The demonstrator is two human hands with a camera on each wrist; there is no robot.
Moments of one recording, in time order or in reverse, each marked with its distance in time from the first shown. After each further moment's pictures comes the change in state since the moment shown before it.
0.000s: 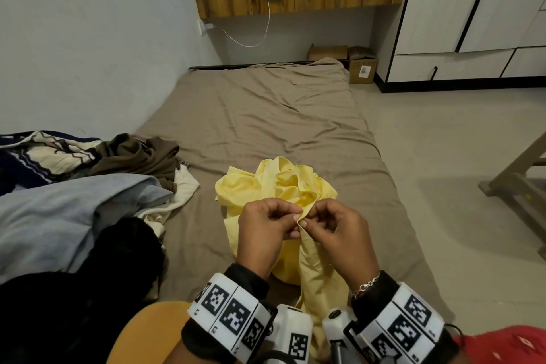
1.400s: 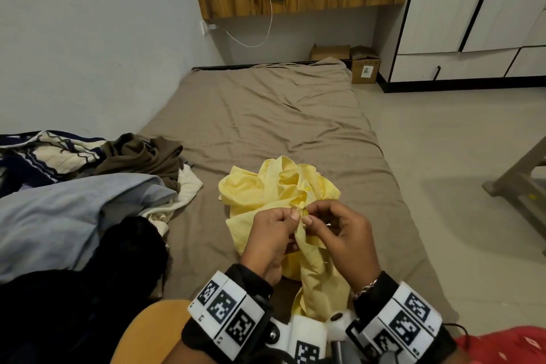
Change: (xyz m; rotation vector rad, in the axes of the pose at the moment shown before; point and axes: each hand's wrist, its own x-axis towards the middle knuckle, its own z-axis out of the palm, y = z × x) left_hand -0.004 -0.003 0.007 -0.069 -0.027 -0.228; right_hand -0.004 0.014 0.004 0.050 0.046 -0.141
